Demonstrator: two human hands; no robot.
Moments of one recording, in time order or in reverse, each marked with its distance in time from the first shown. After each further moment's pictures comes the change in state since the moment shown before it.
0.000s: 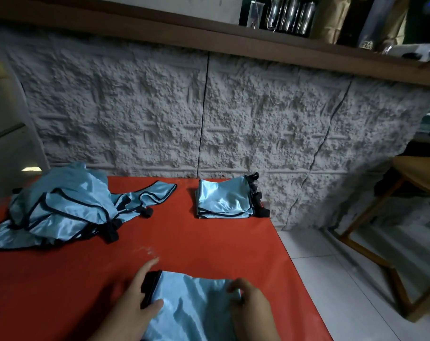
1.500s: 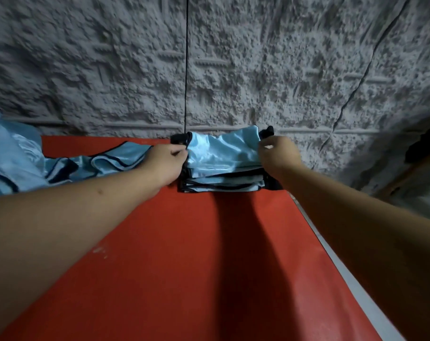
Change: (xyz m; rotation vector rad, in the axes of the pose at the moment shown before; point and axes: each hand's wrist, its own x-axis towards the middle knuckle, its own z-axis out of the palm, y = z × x) left_hand 0.291 0.072 0.057 0.123 0.218 0.147; right_hand 0.268 -0.098 -0.117 -0.154 0.562 -0.404
